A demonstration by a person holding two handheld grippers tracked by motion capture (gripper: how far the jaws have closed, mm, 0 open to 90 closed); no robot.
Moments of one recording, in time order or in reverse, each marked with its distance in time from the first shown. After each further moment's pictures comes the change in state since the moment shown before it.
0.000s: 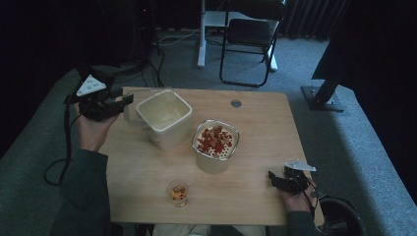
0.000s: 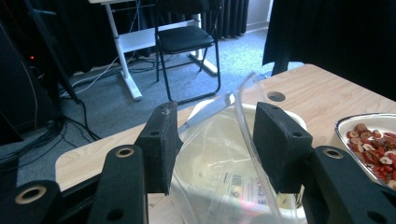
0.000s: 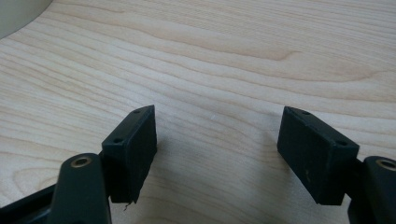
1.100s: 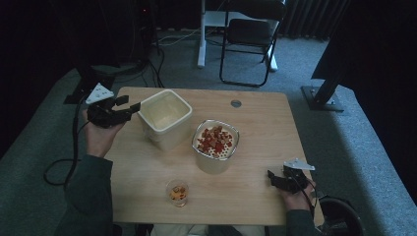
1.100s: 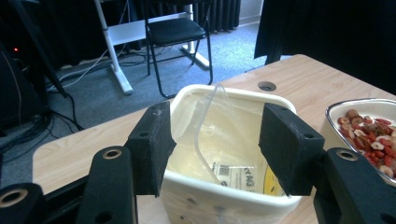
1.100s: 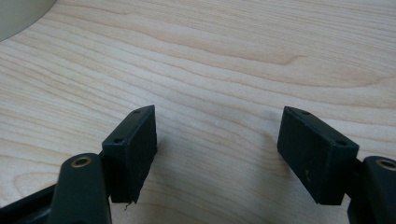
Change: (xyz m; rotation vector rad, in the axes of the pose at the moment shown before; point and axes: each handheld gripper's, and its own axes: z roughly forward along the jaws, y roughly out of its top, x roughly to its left) left arm -0.011 -0.022 0.010 0.023 -0.039 -0.012; right arm 0.001 0.003 0.003 0.002 0.011 -0.009
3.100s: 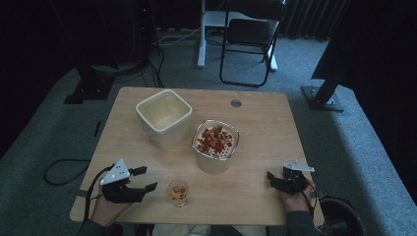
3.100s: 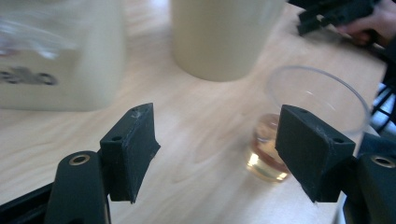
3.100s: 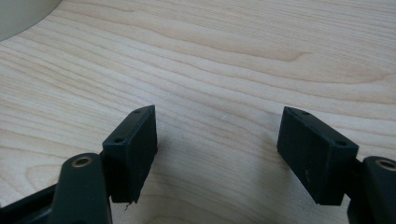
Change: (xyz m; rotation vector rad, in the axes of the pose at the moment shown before) left arm -0.106 -0.152 -0.036 0.123 -0.352 0.061; right arm 0.004 -0.003 -0.003 -0.002 0.001 -0.003
